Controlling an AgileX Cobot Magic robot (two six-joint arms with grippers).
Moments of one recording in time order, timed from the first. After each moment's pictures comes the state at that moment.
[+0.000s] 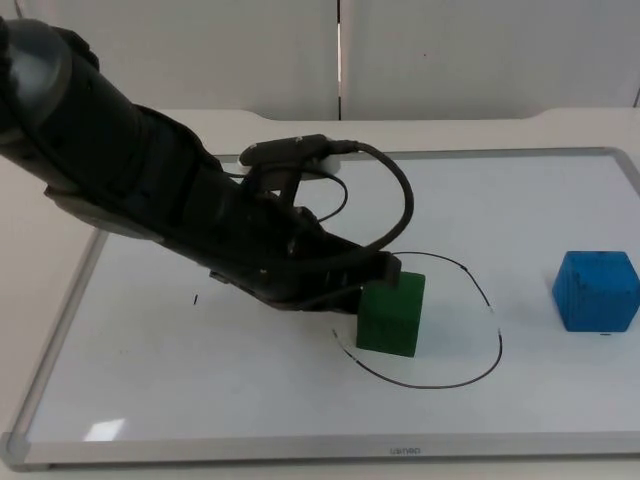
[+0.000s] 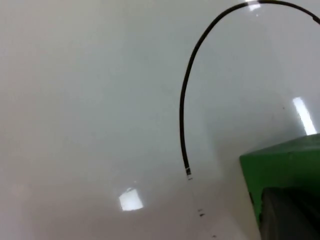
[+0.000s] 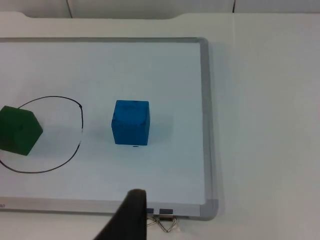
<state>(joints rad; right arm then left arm) 0.03 0.00 -0.52 0.00 1.08 0.01 -0.52 2.06 -0.98 -1.73 0.31 1.48</state>
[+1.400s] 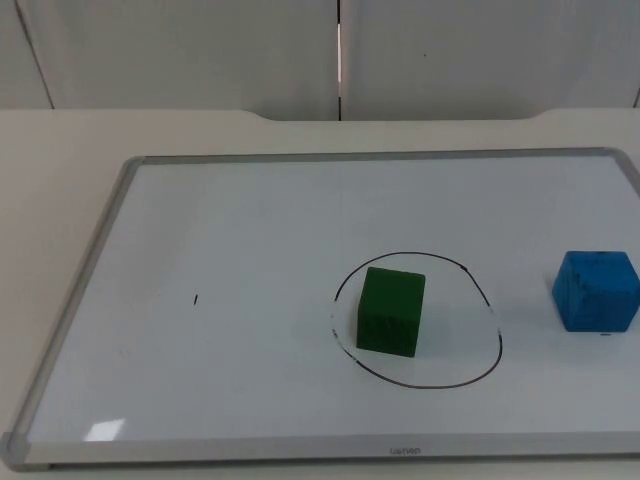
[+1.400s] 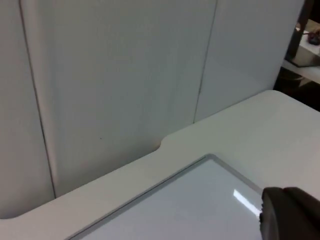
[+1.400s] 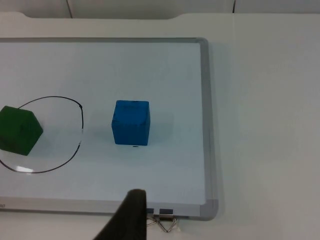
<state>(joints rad) 0.03 0.00 -0.52 0.00 1.08 0.01 -0.41 1.18 -0.98 -1.15 0.36 1.10</state>
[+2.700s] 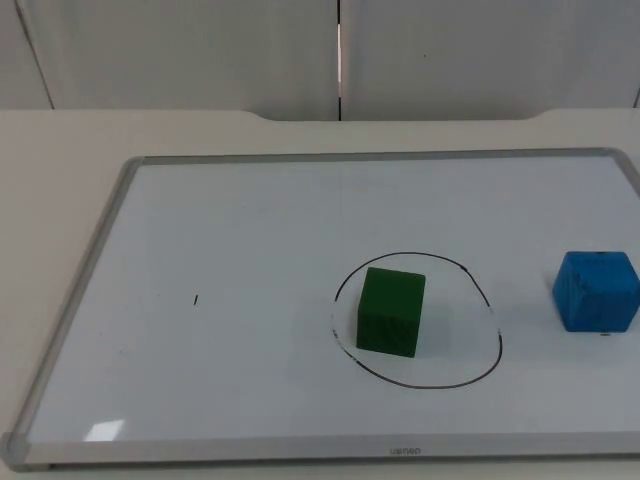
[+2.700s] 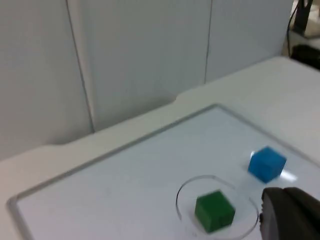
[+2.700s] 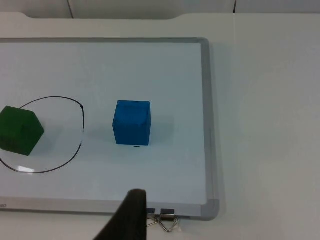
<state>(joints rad) 0.03 0.00 -0.52 0.01 1.08 0.01 -0.41 0.41 -0.76 -0.33 0.77 0.28</state>
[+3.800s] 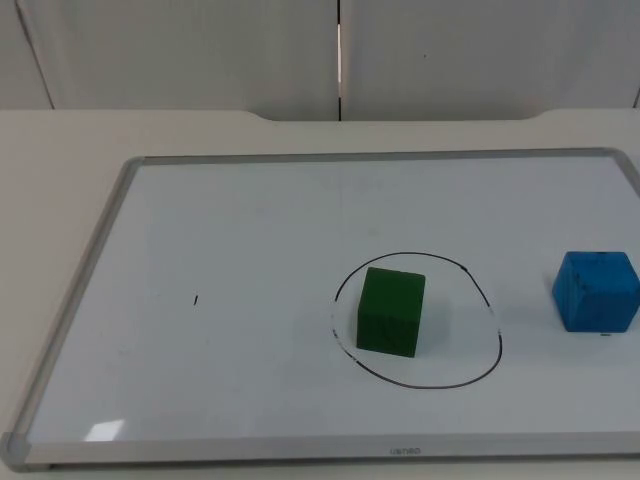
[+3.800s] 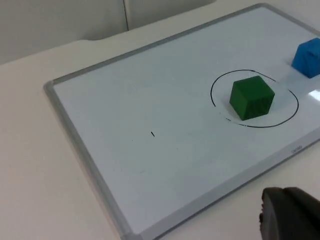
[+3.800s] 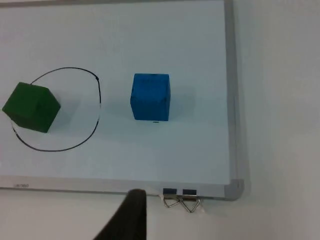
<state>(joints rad) 0.03 0.28 -0.56 0.07 1.03 0.01 -0.41 0.00 -0.52 -0.12 1.07 0.12</state>
